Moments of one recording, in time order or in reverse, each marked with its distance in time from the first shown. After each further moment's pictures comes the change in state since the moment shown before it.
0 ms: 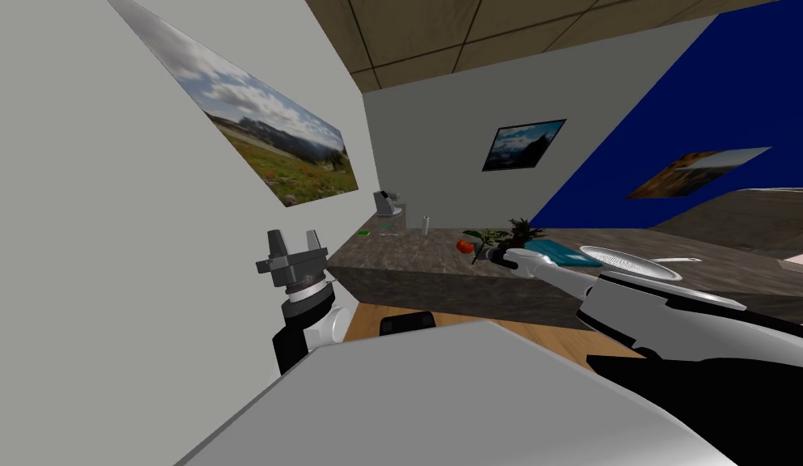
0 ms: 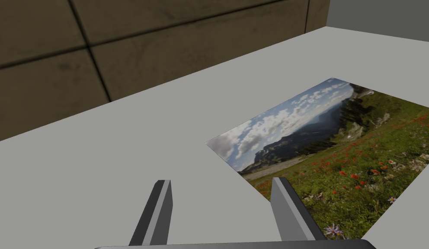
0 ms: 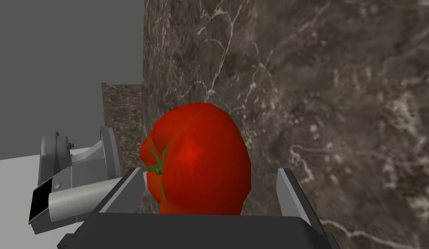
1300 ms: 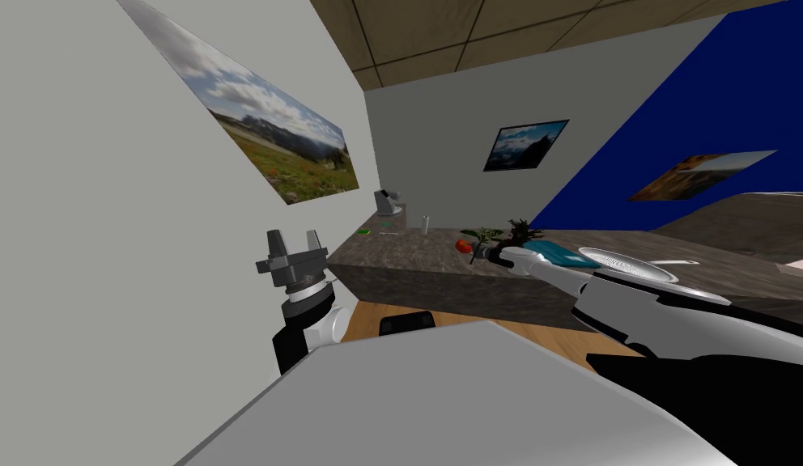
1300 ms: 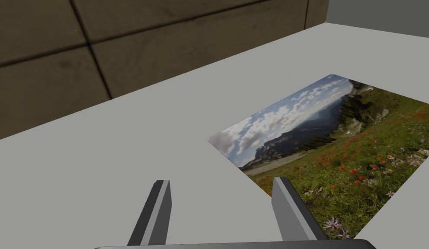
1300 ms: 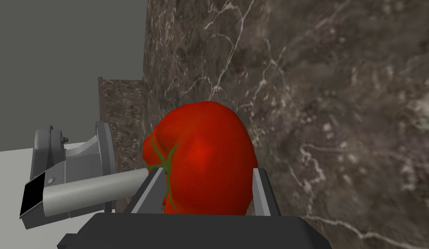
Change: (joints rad) left arm 0.000 0.000 0.000 0.000 0.000 0.000 0.000; right arm -0.029 0.009 0.020 -0.009 0.062 0.026 -0.047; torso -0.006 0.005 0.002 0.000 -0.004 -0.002
